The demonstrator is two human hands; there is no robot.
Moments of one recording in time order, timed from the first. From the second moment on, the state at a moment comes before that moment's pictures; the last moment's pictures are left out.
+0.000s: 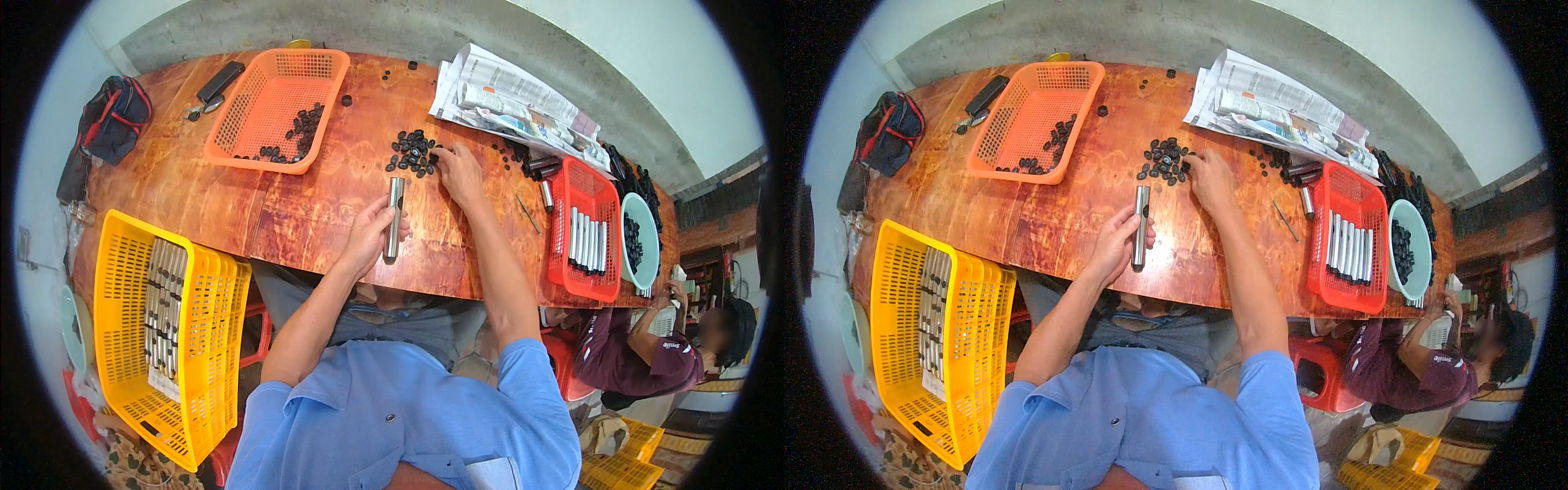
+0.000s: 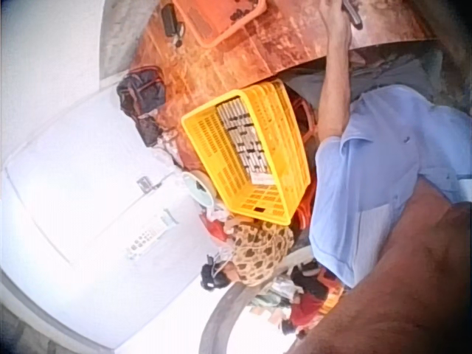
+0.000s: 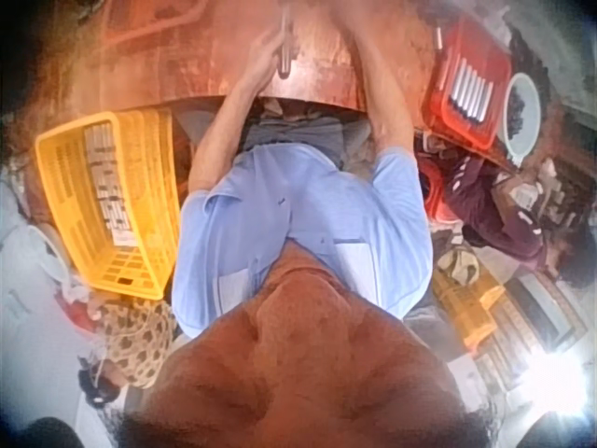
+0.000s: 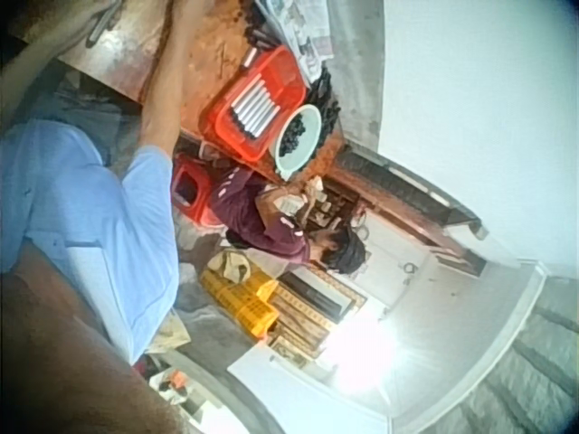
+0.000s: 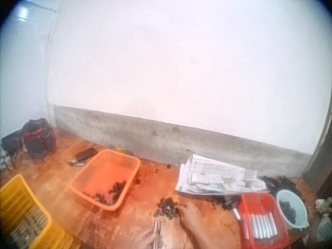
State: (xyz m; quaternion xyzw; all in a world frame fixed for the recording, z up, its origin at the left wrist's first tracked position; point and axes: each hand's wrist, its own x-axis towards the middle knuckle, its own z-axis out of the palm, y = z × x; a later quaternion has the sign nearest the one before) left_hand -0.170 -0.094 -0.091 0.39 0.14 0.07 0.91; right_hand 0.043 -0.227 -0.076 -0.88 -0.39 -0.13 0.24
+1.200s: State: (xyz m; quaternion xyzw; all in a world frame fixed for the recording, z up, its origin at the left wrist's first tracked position) left_hand -0.173 -0.085 -0.090 0.32 0.10 0.02 0.94; right_hand -0.020 -0.265 -0.069 -0.88 -0.34 0.00 0.32
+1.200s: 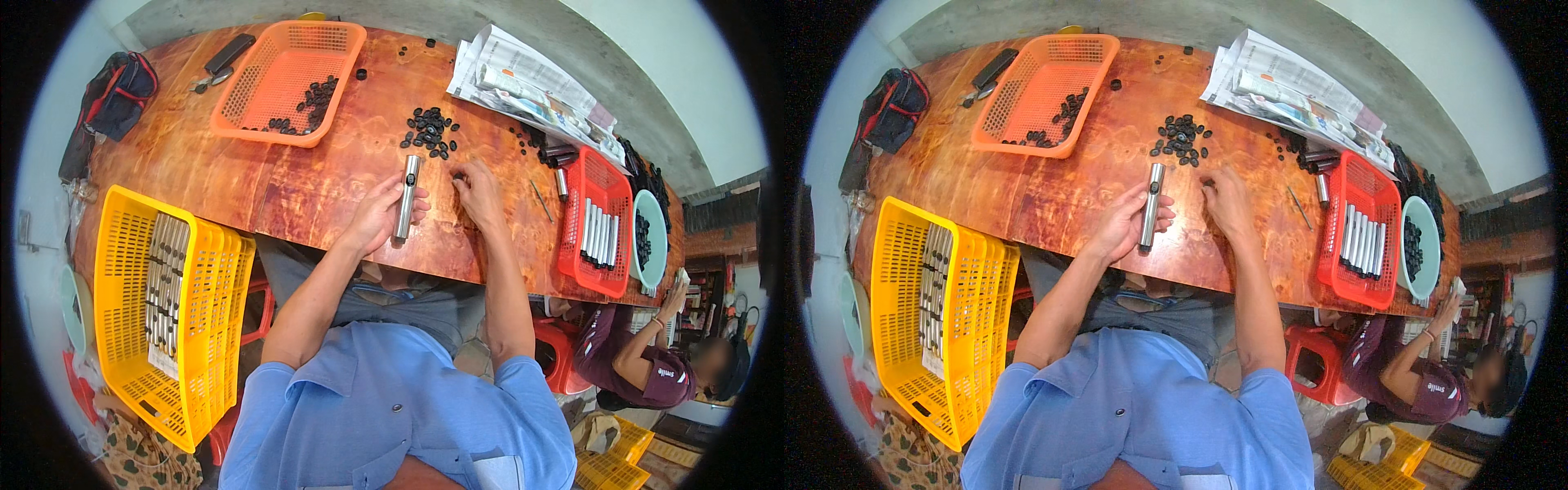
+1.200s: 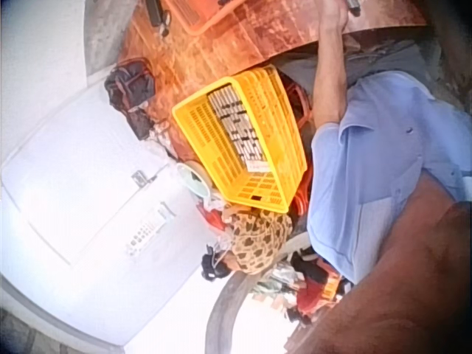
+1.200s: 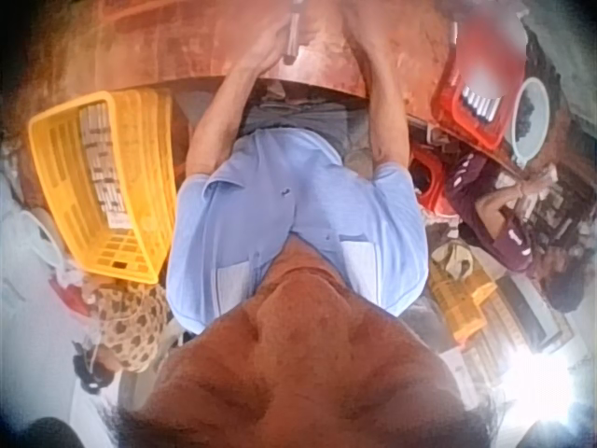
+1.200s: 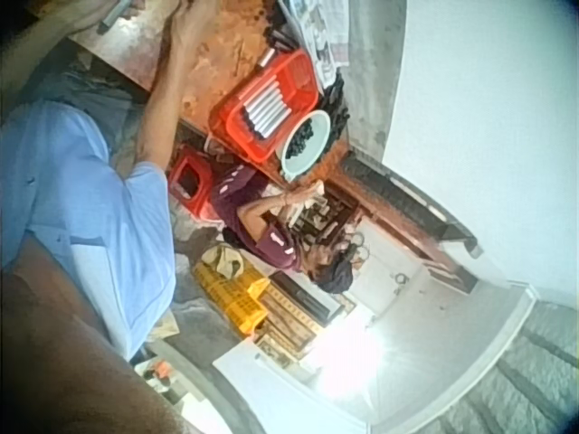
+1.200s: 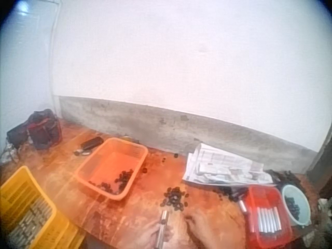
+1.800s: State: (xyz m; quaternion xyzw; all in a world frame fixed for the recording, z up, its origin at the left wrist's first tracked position) left_hand -0.172 -0.087 -0.093 0.30 0.07 0.02 0.95; right_hand -0.082 -0.238 -0.031 -0.80 -0.45 -0.10 0.38
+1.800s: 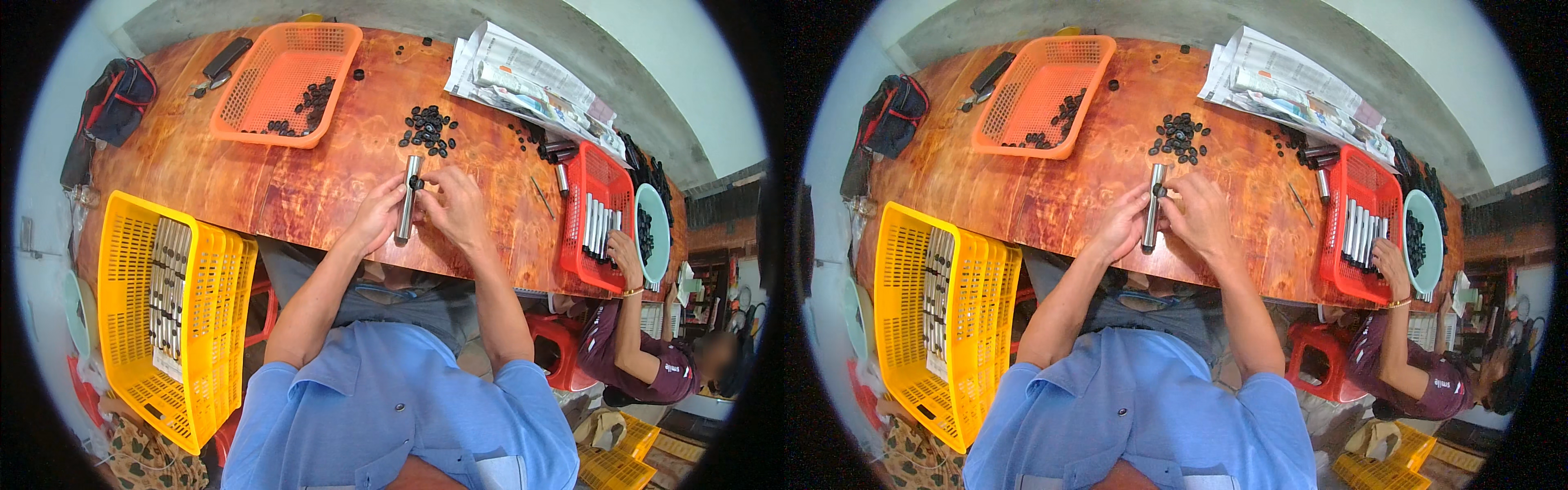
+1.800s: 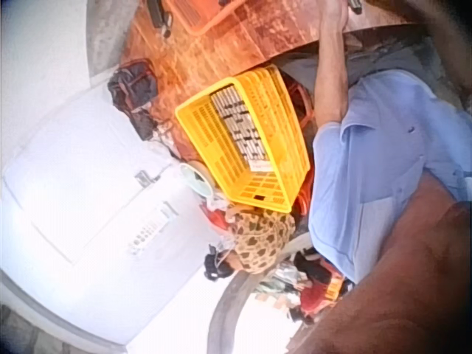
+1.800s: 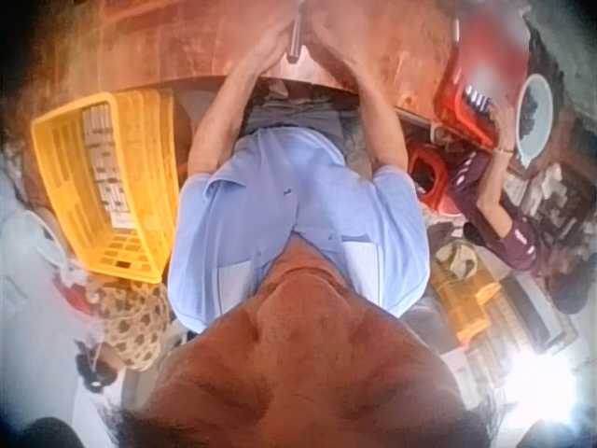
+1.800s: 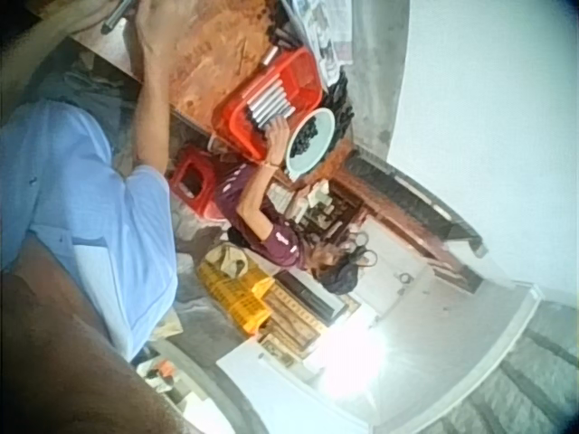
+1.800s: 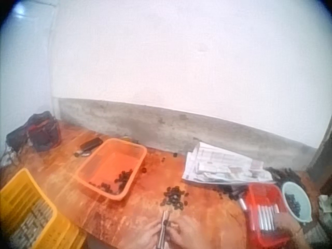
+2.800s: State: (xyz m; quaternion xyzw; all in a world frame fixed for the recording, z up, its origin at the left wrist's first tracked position) left_hand -0.203 -0.128 -0.060 0.43 0.15 -0.10 0.88; right_hand -0.104 -0.264 -0.052 -0.68 -0.15 0.26 0.67
